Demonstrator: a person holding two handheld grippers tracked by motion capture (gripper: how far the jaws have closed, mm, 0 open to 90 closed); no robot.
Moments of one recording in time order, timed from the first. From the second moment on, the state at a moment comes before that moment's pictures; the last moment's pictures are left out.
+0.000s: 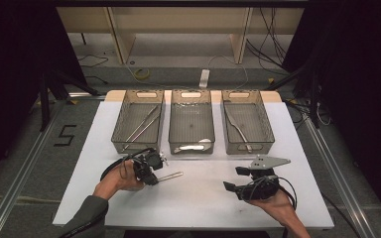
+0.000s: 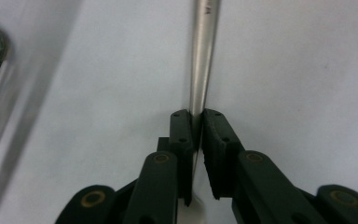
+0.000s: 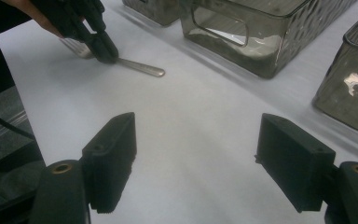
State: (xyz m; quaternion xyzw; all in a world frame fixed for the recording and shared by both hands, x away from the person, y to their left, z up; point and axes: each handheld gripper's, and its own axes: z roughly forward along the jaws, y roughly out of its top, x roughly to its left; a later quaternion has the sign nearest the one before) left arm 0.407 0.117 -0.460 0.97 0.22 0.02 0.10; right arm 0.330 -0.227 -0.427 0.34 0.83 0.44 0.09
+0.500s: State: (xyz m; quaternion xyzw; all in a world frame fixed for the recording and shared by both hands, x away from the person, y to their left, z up) left arm 0.409 0.121 -0.458 0.97 0.24 0.00 0.09; right arm 0.330 -0.227 -0.426 0.34 0.83 0.44 0.09
